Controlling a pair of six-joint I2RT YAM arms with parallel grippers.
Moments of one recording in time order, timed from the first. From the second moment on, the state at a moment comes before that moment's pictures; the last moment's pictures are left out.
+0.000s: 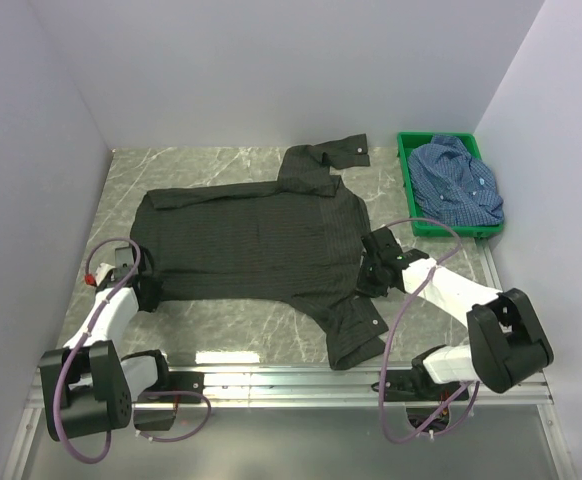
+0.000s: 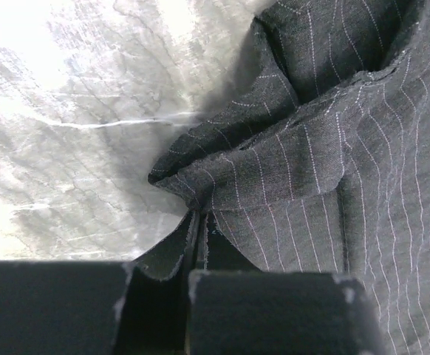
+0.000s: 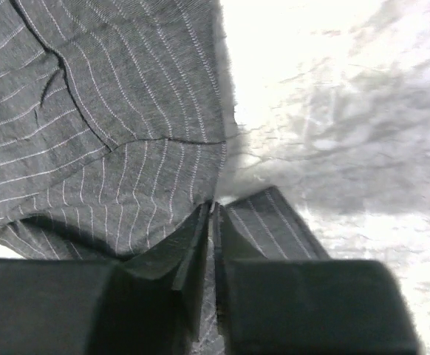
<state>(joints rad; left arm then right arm) 0.18 1.10 0.47 -0.48 -0.20 -1.07 0.43 1.35 0.68 -0.47 0.02 0.73</state>
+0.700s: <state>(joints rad) 0.18 1.05 0.46 -0.50 -0.15 -1.02 0.43 1.41 0.68 -0.41 -0.11 0.80</state>
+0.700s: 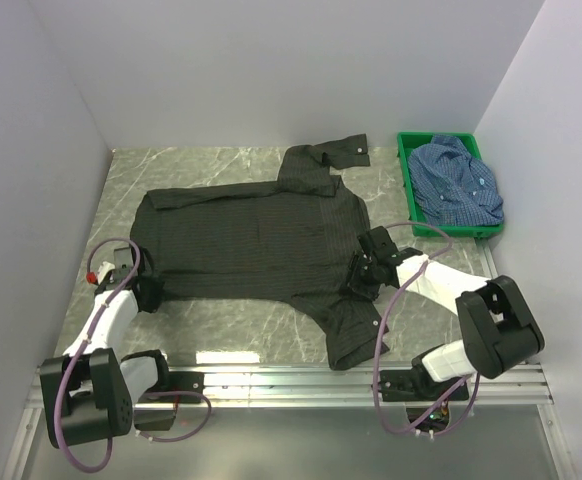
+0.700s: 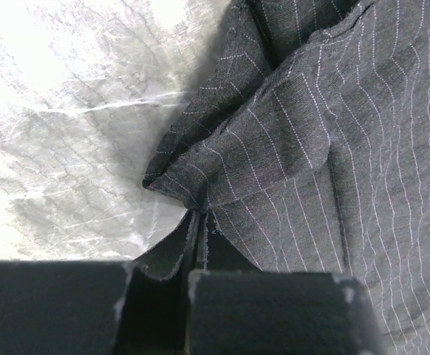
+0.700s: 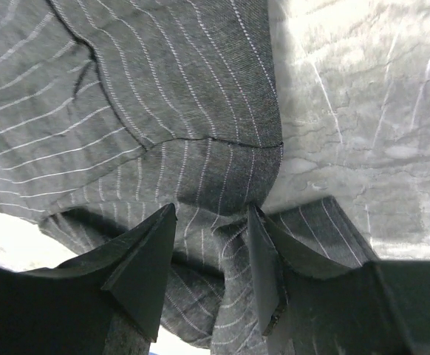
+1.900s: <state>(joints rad) 0.18 1.00 0.53 -0.57 -0.20 -0.98 0.54 1.44 0.71 -0.49 -0.07 0.74</state>
